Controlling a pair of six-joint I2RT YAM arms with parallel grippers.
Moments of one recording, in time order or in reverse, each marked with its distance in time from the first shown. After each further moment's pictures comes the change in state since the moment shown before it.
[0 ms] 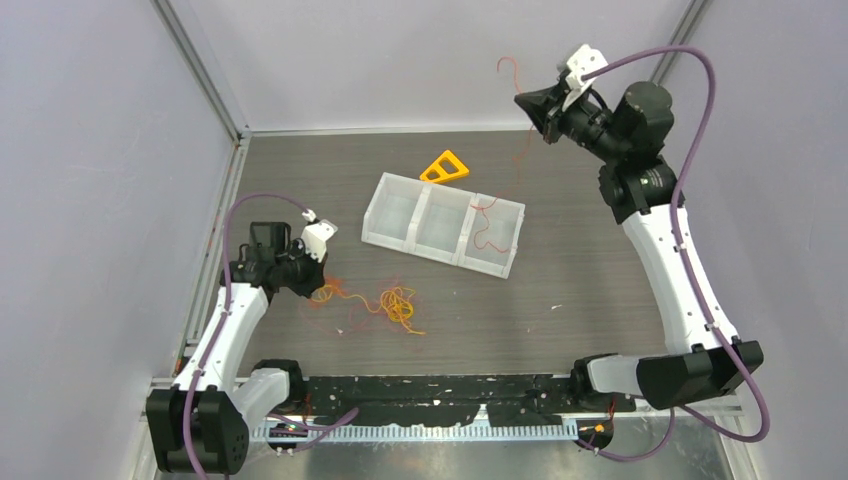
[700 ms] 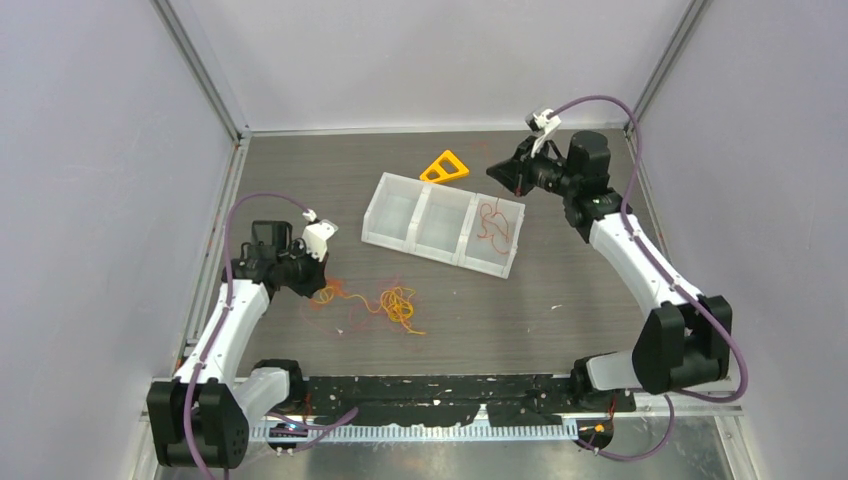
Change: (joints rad) left arm 0.000 0.027 0.000 0.003 0.008 -0.019; right arm 0.001 0.049 -0.454 0.170 -0.111 0.309
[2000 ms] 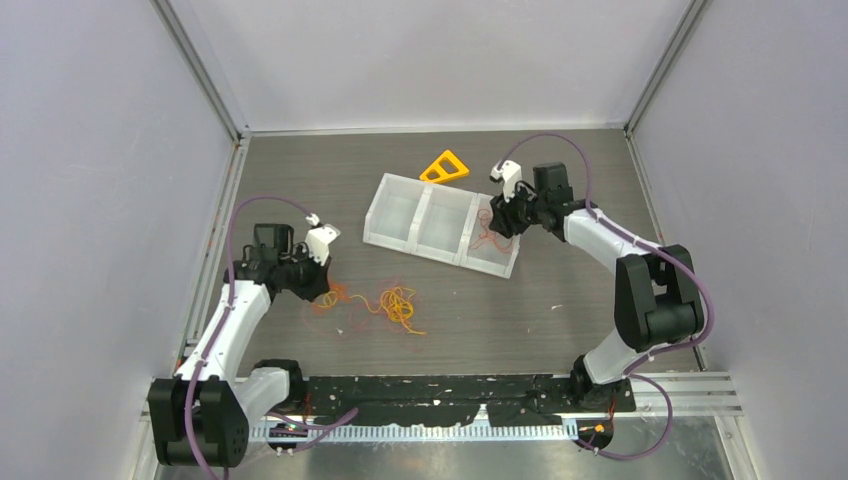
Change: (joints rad) left arm 0.000 0.007 -0.026 0.003 0.037 0.010; right arm 0.038 0.255 -0.119 -0.205 0.203 -0.467
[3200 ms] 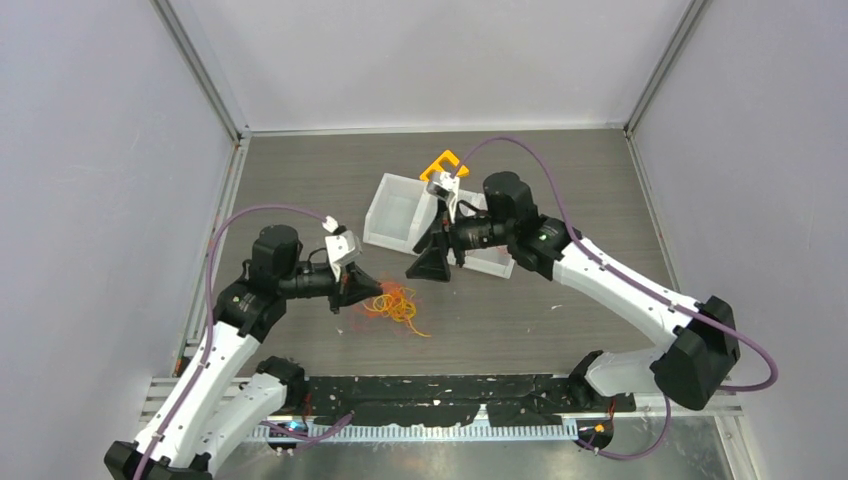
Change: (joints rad) left arm -0.353 -0.292 0.084 0.148 0.422 -0.243; right arm 0.499 -0.313 0.109 0.004 -0.291 0.566
